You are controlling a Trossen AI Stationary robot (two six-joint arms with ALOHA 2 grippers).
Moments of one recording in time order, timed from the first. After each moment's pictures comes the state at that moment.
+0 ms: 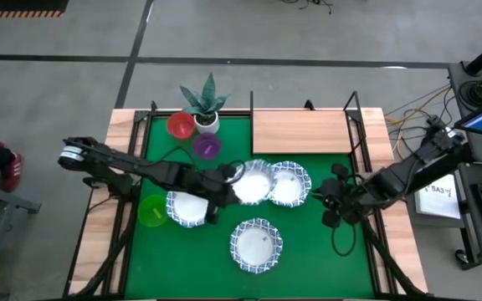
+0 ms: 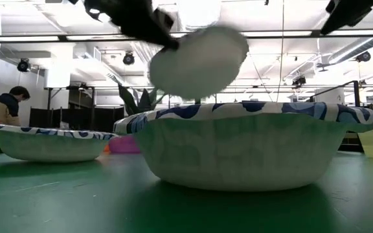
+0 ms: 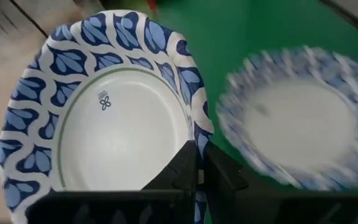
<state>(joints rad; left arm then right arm) -0.16 1.48 1.04 -0.17 -0.04 0.31 0.62 1.06 0.99 -0.96 0.59 0.69</state>
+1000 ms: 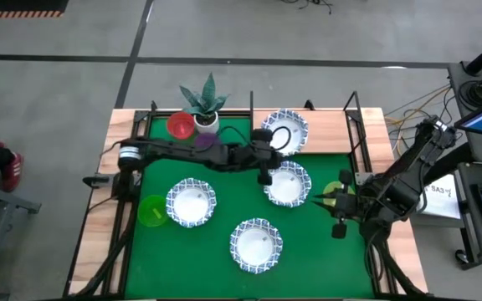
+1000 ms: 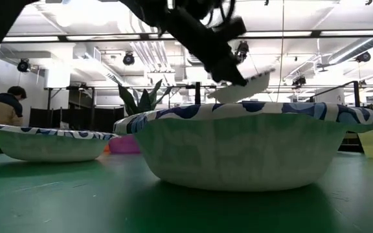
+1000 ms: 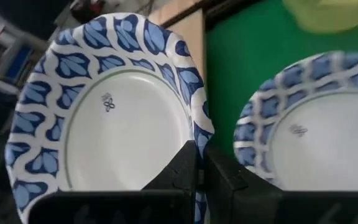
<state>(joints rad) 0.07 2.02 1.55 -0.08 -0.37 0.51 0.84 1.05 0.98 -0.83 0.92 0.51</state>
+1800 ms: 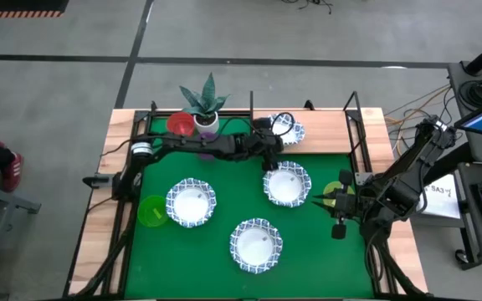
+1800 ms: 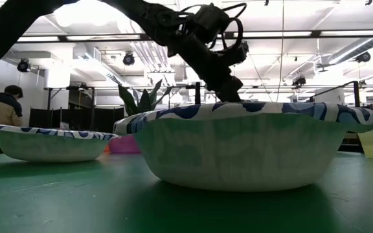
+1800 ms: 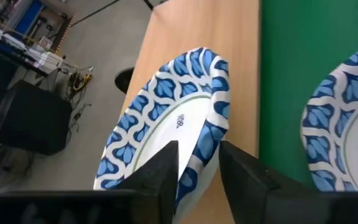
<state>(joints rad) 0.18 2.11 1.62 -0.09 -0.38 0.43 0.84 1.06 0.98 -0.80 0.92 0.52</state>
